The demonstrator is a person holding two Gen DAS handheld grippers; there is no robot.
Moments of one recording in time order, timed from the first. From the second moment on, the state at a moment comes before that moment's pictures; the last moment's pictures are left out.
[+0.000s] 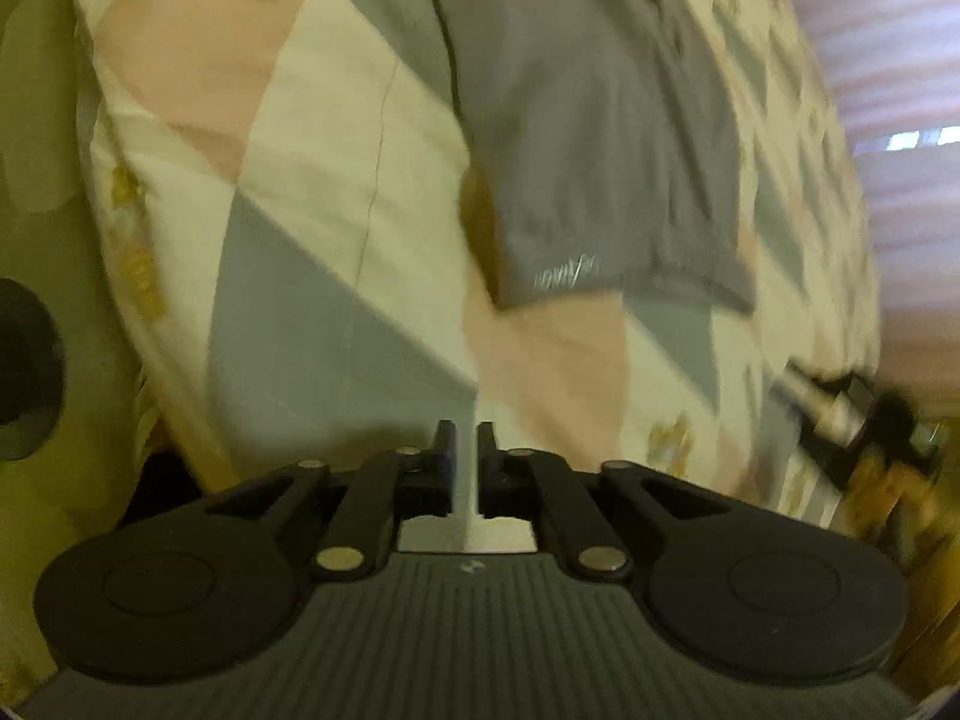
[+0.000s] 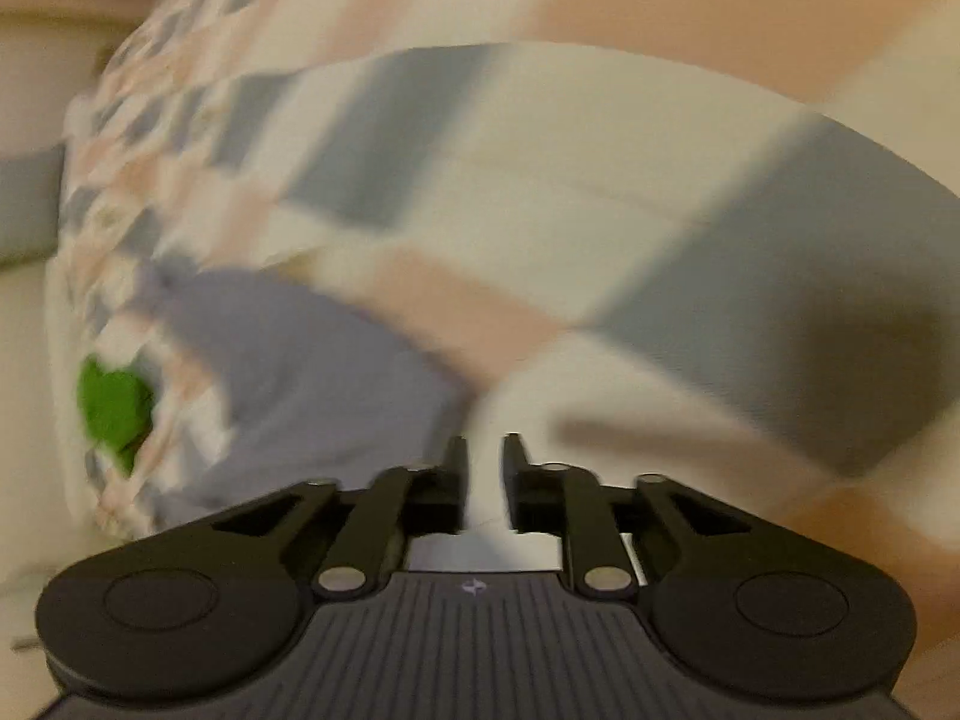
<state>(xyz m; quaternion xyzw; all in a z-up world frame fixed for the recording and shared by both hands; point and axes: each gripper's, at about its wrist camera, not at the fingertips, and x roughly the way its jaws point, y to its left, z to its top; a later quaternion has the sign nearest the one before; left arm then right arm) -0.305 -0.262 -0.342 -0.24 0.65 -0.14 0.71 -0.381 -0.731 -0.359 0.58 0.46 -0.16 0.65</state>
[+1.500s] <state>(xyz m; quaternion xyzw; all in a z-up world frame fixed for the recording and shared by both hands) -0.374 -0.373 -0.346 0.00 0.67 -0.44 0.60 -0.467 -0.740 -0.342 0.45 0.46 -0.28 0.71</state>
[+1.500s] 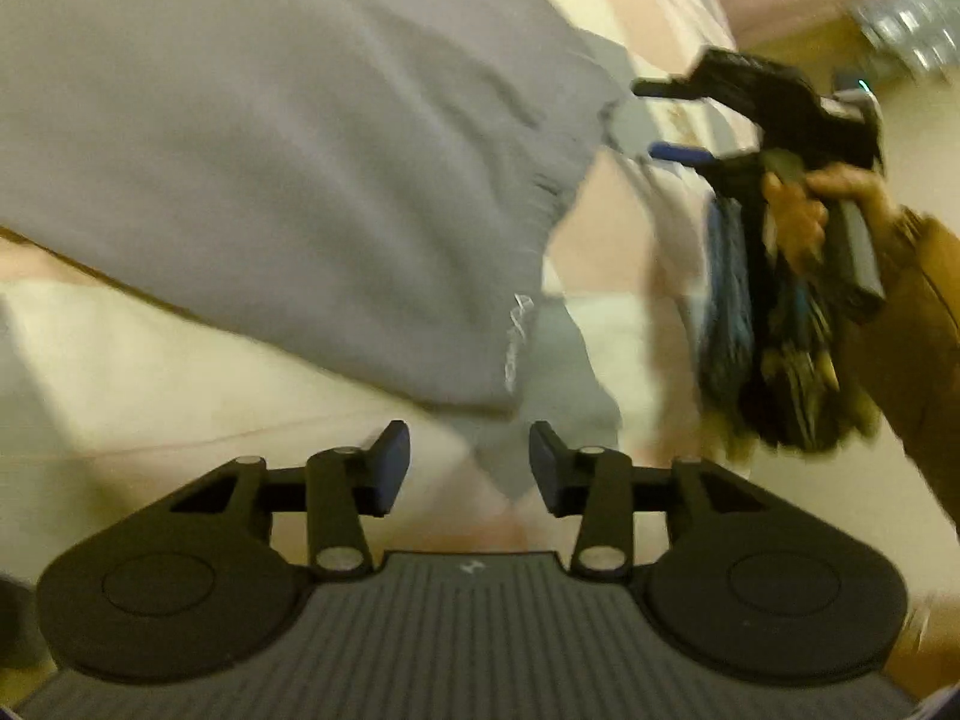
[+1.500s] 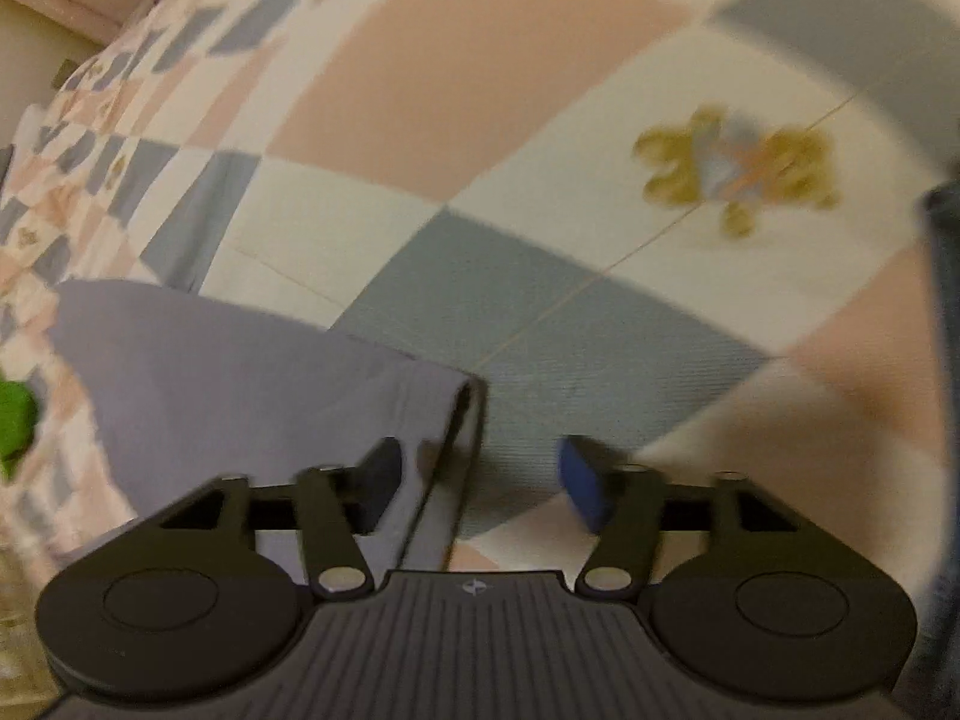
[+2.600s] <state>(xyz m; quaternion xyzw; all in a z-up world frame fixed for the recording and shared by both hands) 0.247 -0.026 -0.348 -0.14 0.66 -0.11 0.73 -0.064 -0.170 -0.344 -0.05 0.52 0.05 0.85</state>
